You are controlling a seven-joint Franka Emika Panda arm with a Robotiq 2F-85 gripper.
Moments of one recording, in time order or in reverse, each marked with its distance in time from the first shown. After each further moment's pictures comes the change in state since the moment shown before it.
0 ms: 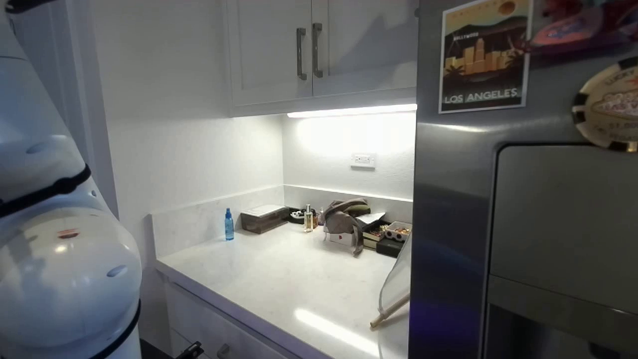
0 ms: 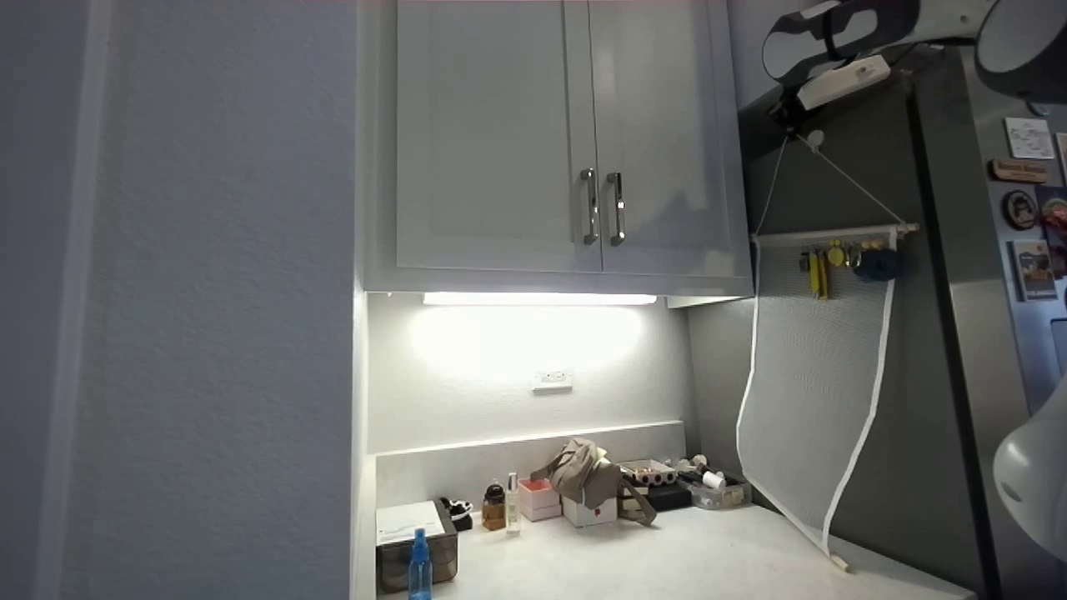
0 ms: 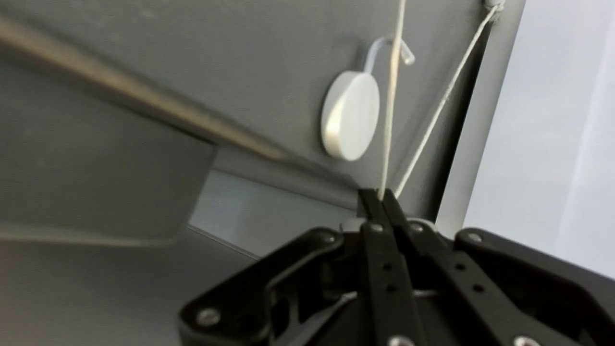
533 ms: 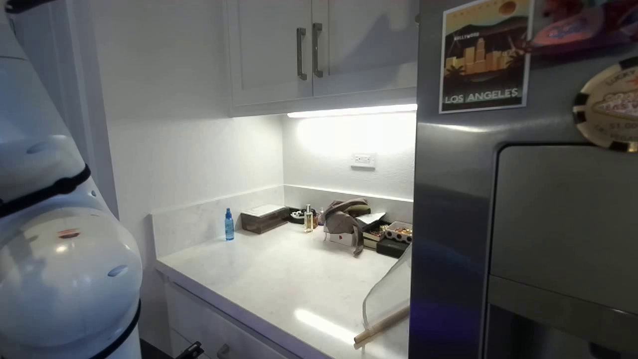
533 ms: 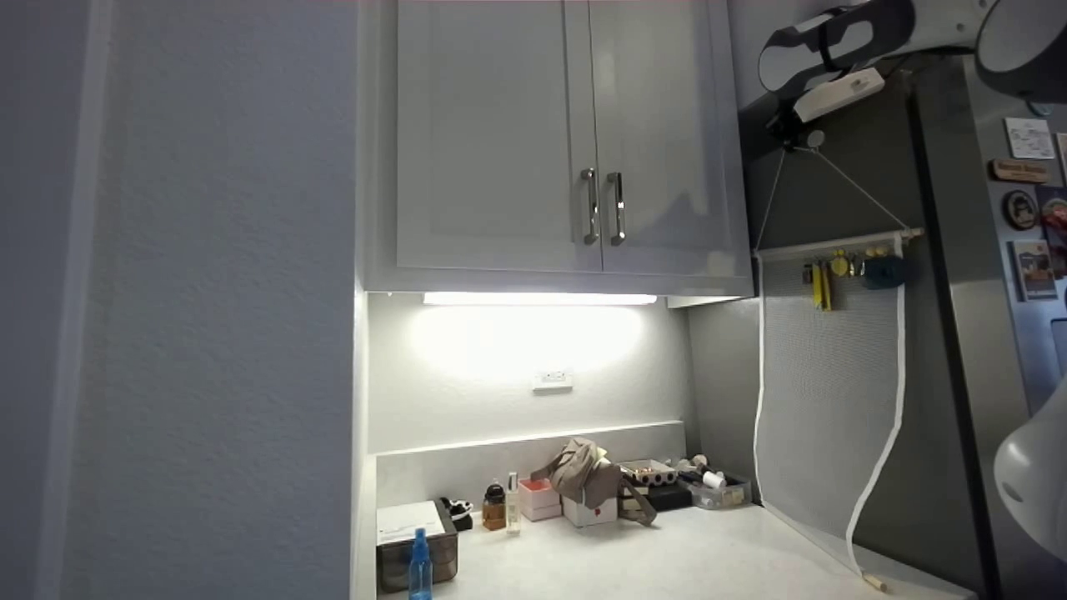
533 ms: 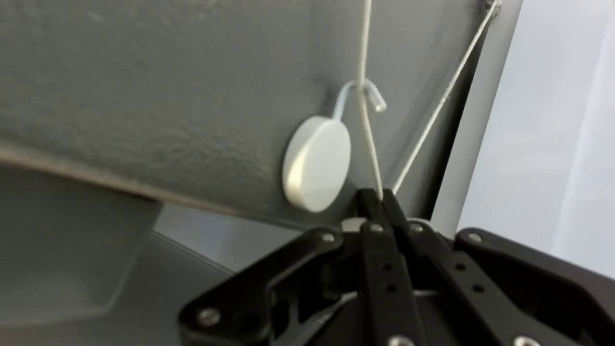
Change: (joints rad) arm 0.005 0.000 0.004 -0.043 -0.018 0.000 -0.001
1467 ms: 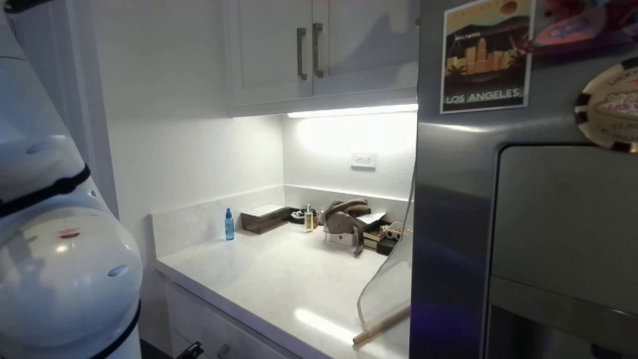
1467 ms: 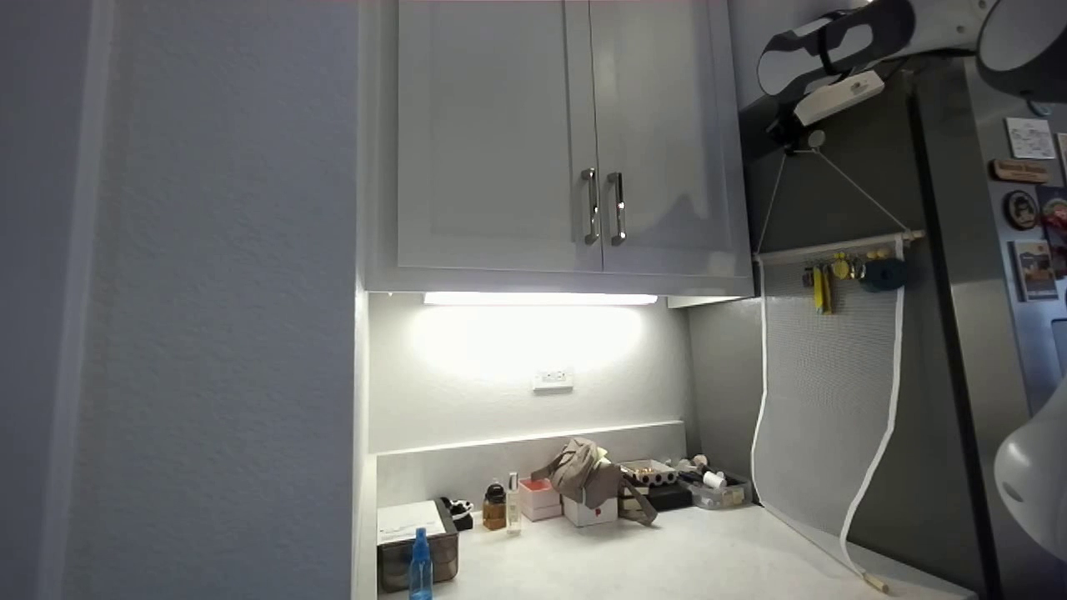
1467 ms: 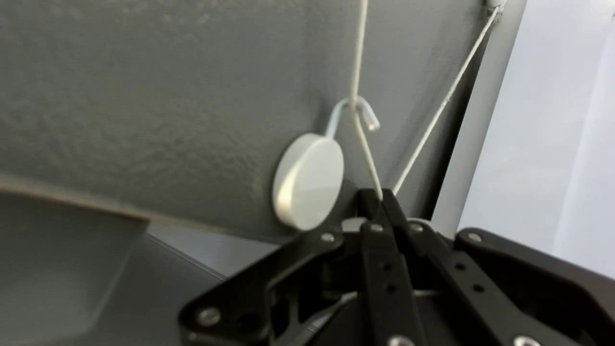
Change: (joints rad) arm 0.001 -0.003 0.001 -0.016 -0.015 -0.006 -0.006
